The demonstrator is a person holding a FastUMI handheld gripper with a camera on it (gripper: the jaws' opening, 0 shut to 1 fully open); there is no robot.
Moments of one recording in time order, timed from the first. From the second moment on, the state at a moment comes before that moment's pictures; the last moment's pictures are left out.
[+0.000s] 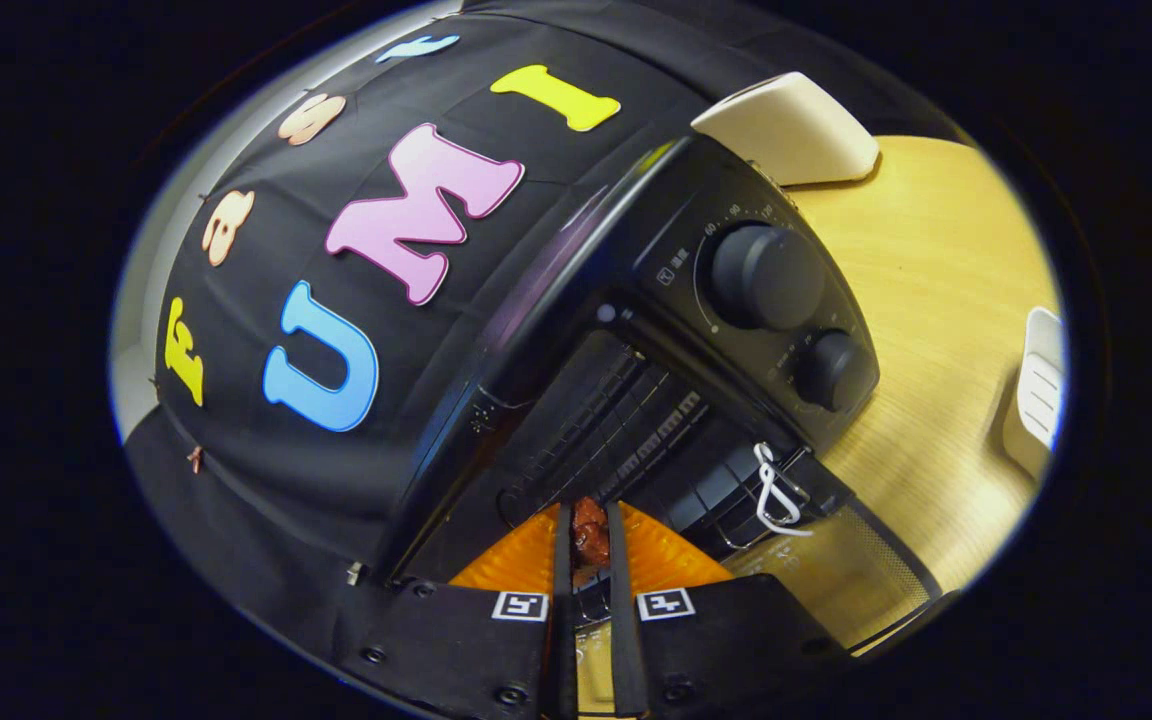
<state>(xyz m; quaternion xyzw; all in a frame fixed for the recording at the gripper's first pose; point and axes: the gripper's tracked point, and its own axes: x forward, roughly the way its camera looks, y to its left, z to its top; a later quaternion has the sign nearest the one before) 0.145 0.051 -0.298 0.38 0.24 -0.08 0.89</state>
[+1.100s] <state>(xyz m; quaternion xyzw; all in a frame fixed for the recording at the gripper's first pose) -0.033 0.051 -0.315 0.02 0.42 0.01 0.91</state>
